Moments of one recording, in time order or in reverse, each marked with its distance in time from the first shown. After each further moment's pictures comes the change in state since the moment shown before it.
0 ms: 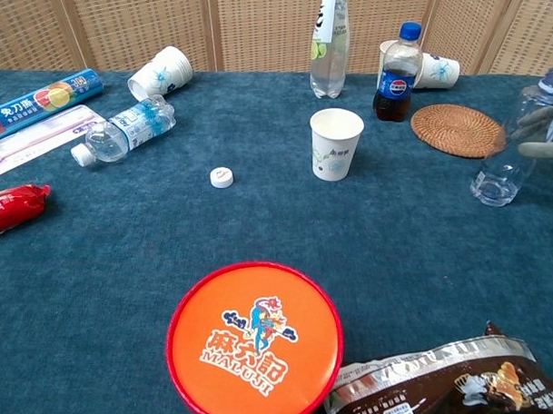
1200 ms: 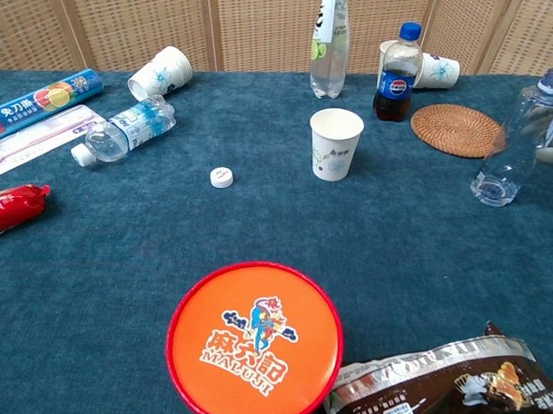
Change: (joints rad) left arm -0.014 0.003 -0.011 0.009 0.005 -0.002 -0.022; right arm 0.012 0.147 -0.069 -0.119 -0.026 -0.024 -0.125
